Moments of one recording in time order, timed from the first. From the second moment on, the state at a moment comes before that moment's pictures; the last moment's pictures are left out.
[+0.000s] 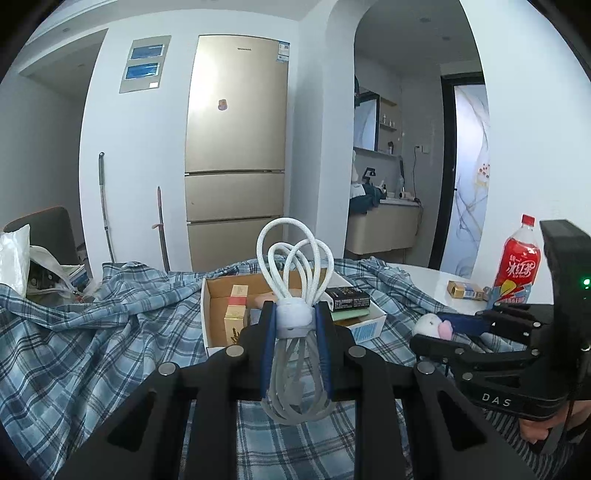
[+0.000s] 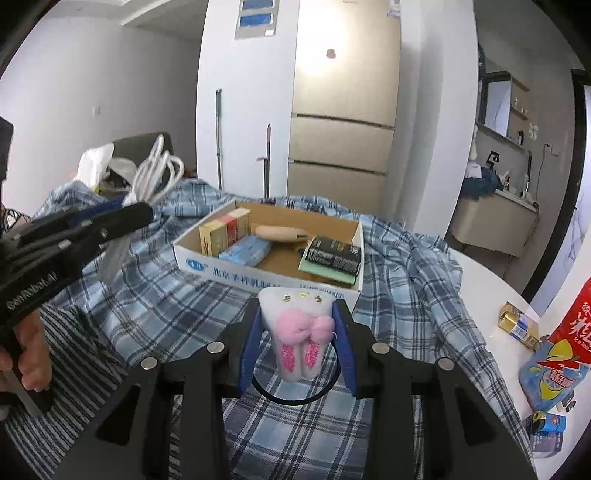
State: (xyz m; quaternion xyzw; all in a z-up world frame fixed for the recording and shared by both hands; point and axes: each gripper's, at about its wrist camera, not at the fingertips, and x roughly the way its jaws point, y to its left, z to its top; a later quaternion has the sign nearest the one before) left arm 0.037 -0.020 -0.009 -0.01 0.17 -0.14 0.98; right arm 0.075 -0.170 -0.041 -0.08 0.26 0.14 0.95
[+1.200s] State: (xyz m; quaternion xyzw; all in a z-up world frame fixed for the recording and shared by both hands) left arm 0.170 0.005 -0.014 -0.04 0.13 -0.13 0.98; right arm 0.186 -0.146 -0.030 -0.01 0.10 0.09 0.99
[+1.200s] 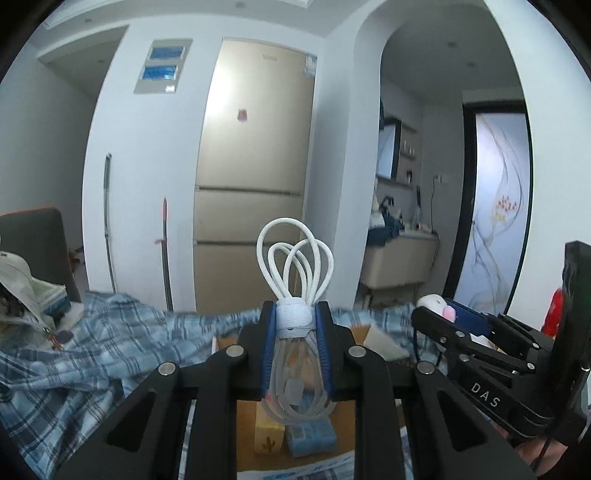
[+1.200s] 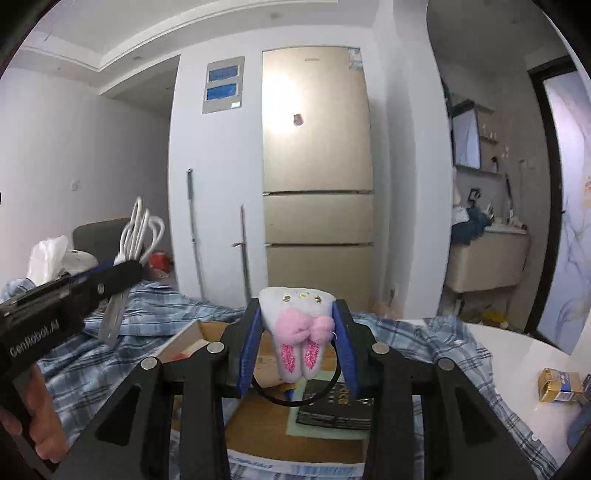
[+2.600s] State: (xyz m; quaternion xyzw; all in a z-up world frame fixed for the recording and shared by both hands) left arm 0.192 -0.006 -0.049 -0.03 0.20 -0.11 0.97; right arm 0.217 -0.154 -0.054 0.02 0.19 0.12 0.97
